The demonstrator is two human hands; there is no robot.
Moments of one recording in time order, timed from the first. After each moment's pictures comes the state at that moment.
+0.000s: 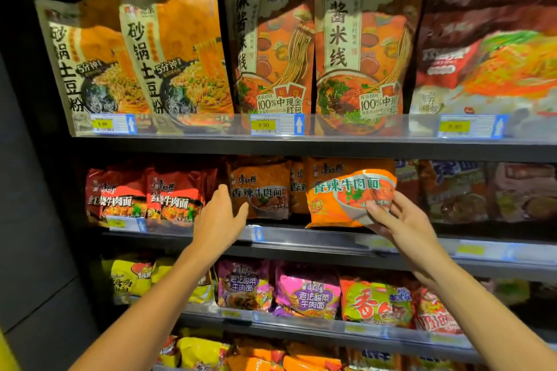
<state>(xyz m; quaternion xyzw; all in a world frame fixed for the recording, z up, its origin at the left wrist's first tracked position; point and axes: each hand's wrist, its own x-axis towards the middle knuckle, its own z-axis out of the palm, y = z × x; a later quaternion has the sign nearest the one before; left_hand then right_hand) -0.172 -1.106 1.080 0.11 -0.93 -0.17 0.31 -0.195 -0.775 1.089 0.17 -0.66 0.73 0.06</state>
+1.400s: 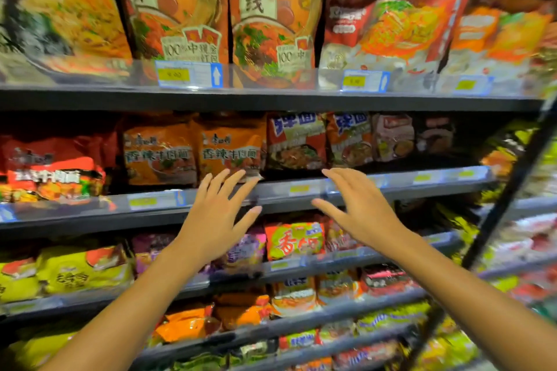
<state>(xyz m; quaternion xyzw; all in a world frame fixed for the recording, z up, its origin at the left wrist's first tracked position) -0.155 -1.007 1.037 -0.23 -0.94 -0.05 0.25 -0.131 -0.712 1.068 0.14 -0.96 0.07 0.23</state>
